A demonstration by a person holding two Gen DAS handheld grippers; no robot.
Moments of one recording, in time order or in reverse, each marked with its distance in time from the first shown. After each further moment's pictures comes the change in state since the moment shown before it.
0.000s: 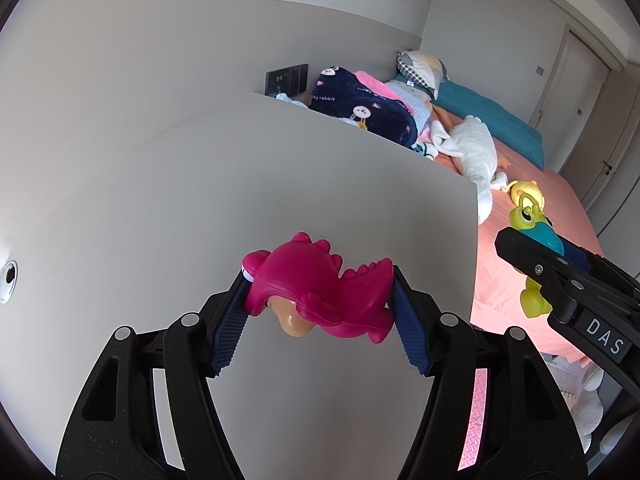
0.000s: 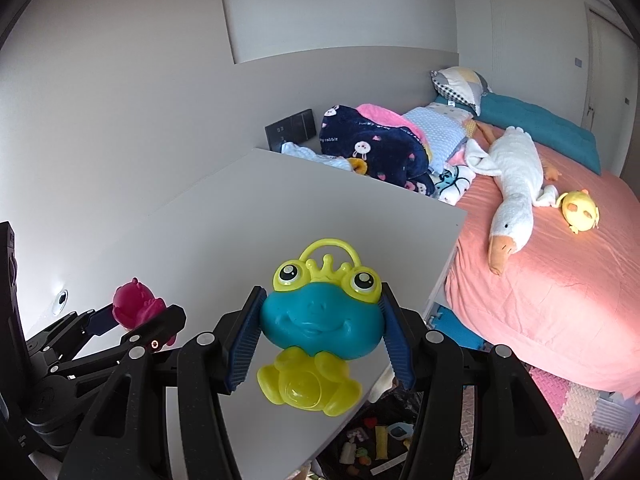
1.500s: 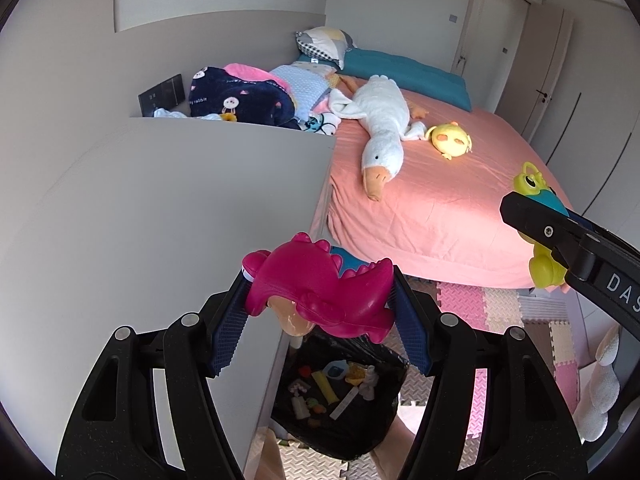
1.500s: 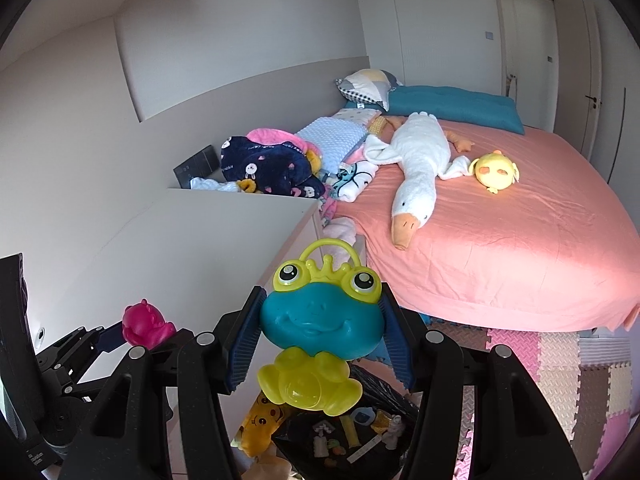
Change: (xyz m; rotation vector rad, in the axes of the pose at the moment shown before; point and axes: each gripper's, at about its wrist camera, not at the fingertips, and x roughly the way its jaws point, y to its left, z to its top) left arm -0.001 -0.144 -0.032 0.261 0.041 -0.178; right arm -0.097 -0.131 -0.051 0.218 -0.081 -0.183
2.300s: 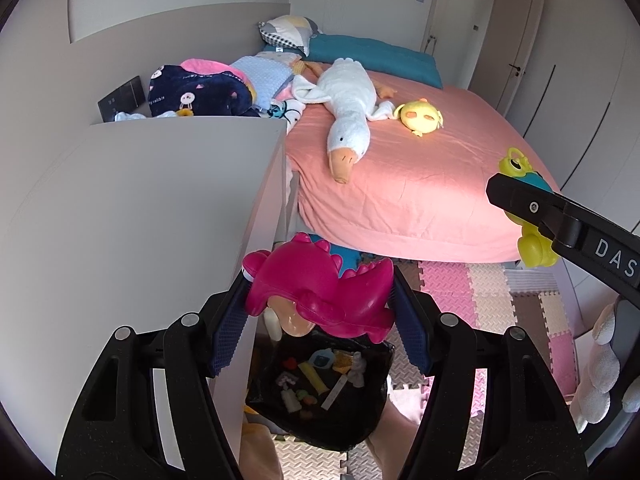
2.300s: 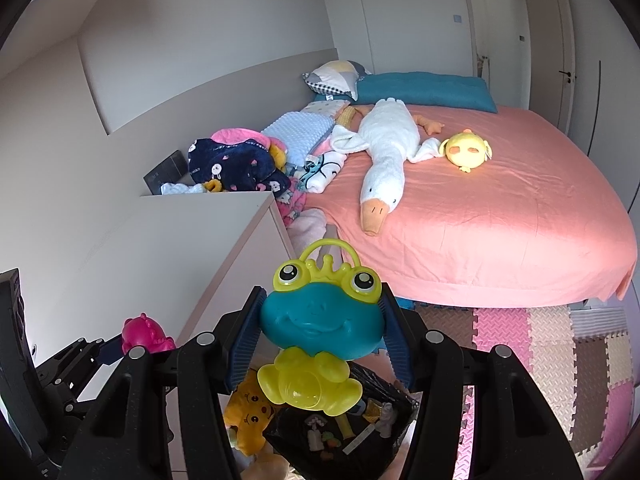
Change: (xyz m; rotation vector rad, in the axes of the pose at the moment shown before) left arm 0.012 -0.035 -0.009 0.079 0.043 -0.065; right arm 0.000 -0.036 -0.009 0.080 0.021 -0.052
